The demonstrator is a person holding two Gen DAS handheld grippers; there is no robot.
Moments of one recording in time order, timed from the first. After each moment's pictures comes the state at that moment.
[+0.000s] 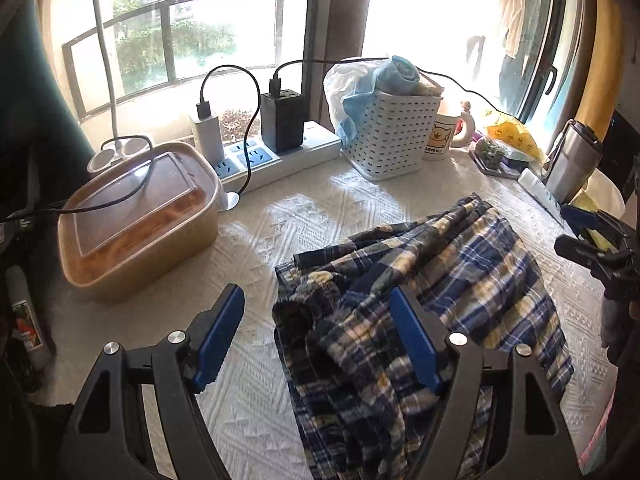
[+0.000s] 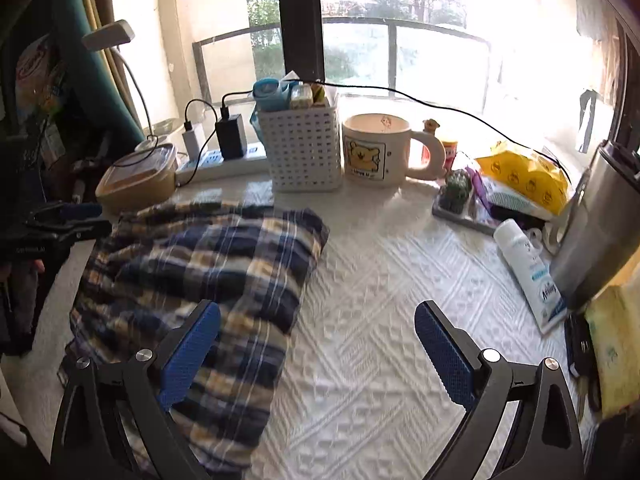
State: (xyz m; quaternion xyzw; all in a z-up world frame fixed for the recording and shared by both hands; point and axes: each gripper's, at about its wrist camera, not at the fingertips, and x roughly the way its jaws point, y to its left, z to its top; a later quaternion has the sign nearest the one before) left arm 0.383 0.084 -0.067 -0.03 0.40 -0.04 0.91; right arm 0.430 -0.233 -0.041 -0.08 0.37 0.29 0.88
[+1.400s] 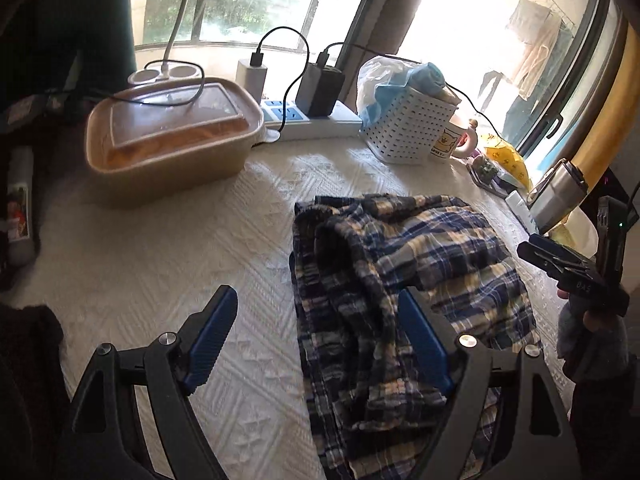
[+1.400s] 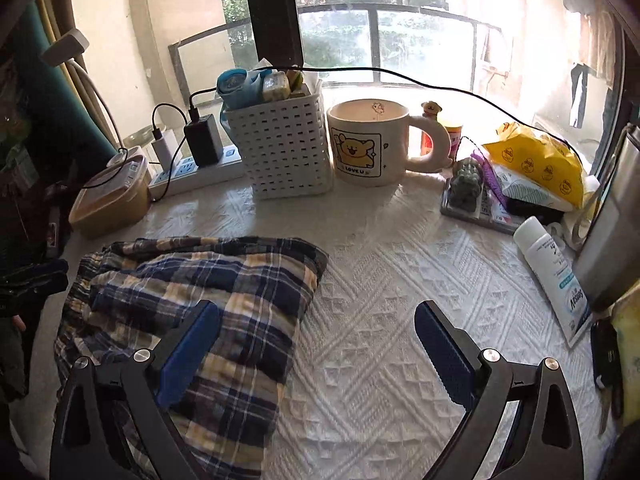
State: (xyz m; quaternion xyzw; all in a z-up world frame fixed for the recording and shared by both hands) left arm 0.319 0.113 -0.084 -0.16 0.41 -0.04 0.90; right arm 0.439 -0.224 -0.065 -0.05 0.40 0.26 0.88
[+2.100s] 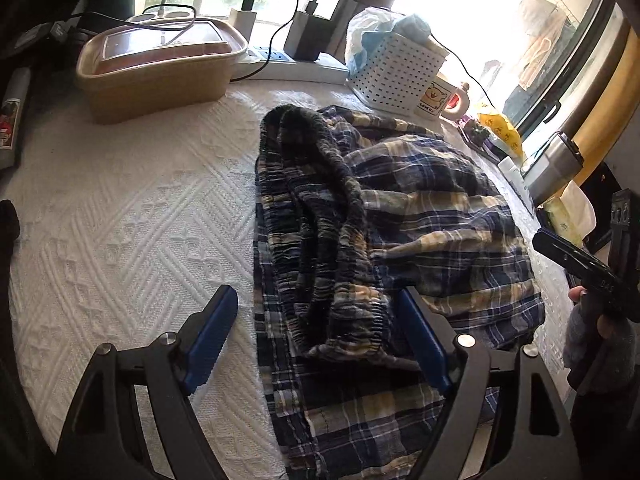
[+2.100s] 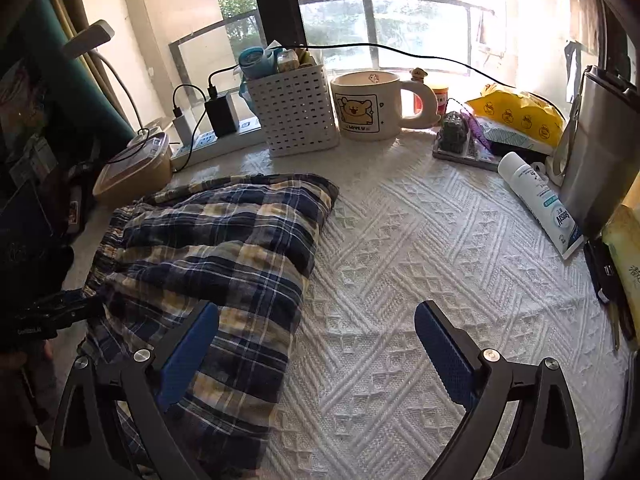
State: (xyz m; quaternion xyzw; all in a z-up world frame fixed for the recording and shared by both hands) left arm 0.291 0.072 -0.118 -0.18 0.44 -0.06 0.88; right arm 0.385 -0.244 -0.071 -0.03 0.42 0.26 0.87
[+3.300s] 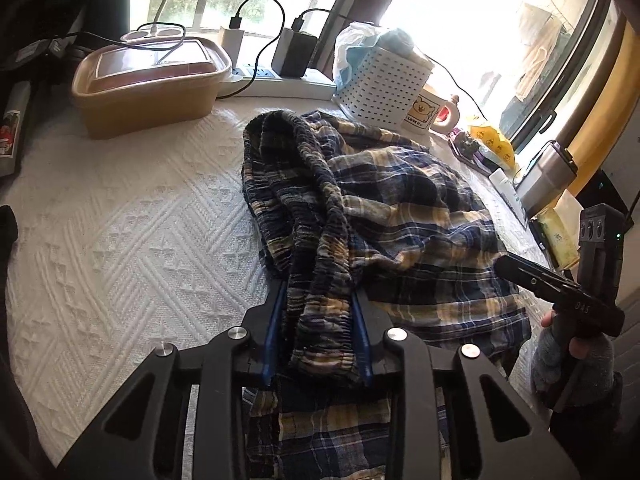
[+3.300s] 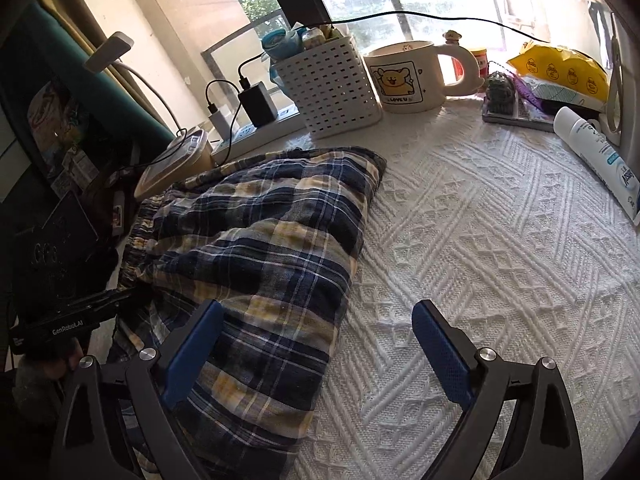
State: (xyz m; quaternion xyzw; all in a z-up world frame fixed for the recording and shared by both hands) left arm 0.292 0.058 -0.107 -0.18 0.41 -0.04 0.89; right arm 0.392 -0.238 -0.099 0.03 0.44 0.35 0.83
